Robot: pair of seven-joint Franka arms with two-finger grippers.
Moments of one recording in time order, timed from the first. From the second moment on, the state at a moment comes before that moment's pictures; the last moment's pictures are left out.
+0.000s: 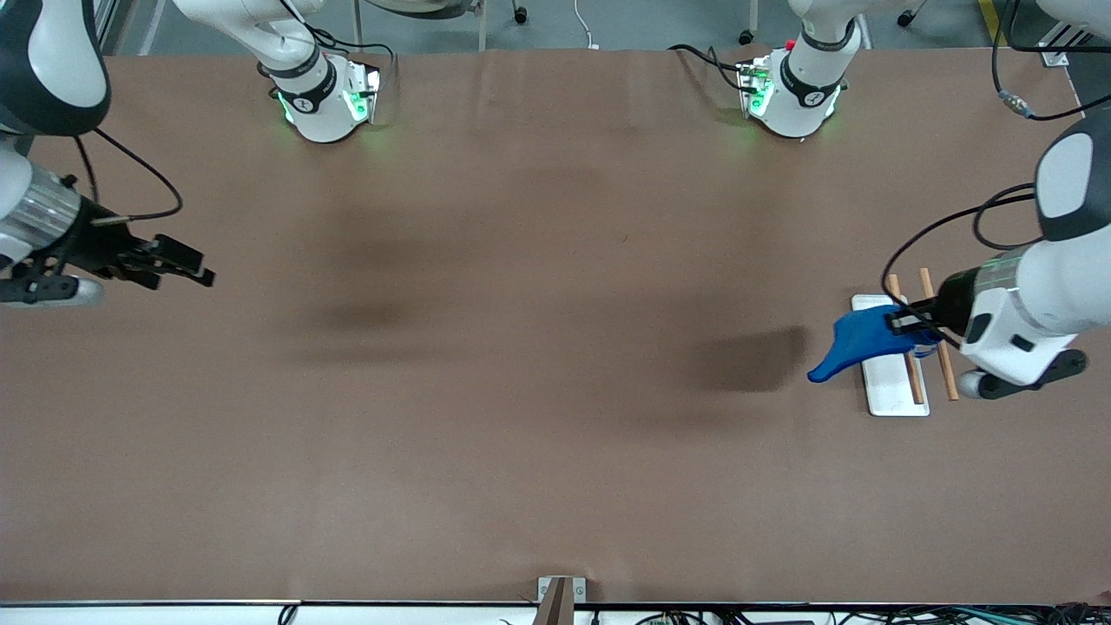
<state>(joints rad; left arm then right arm) 0.18 0.41 -0.31 -1.27 0.05 1.48 -0.43 0.08 -0.06 -0.17 -1.89 0.15 1.84 -0.07</state>
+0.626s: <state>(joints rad) 0.27 0.49 -0.30 -1.31 0.22 1.46 -0.59 0.03 -0.21 -0.16 -1.88 0.04 1.69 -0.07</state>
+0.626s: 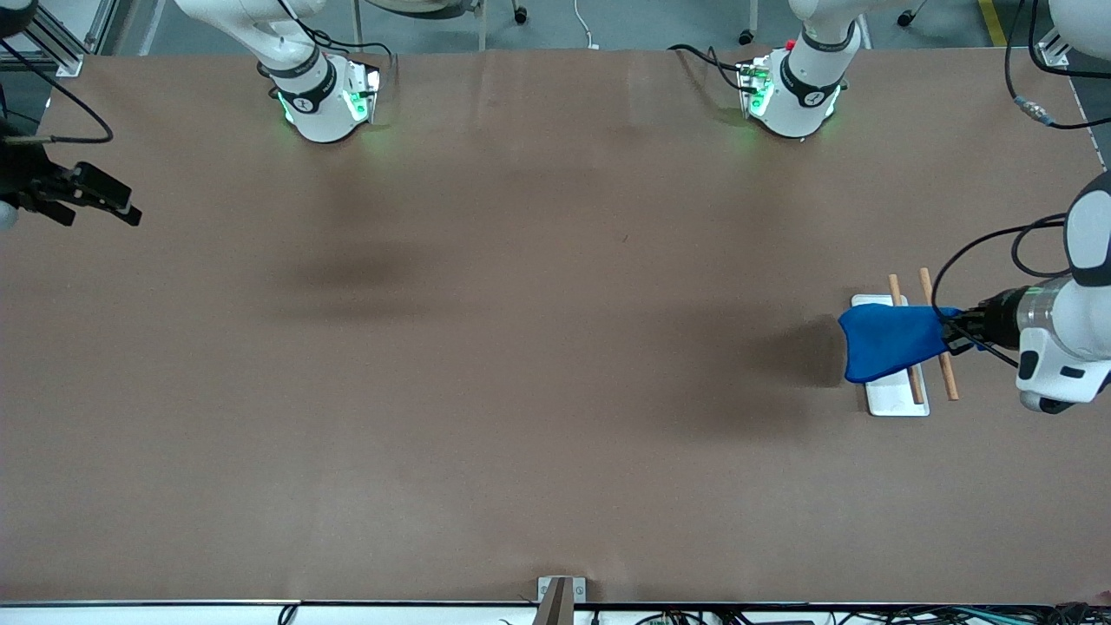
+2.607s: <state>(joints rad) 0.50 0.59 -0.36 -1.23 0.31 1.69 0.02 0.00 -0.07 -0.15 -1.73 0.04 1.67 -0.07</state>
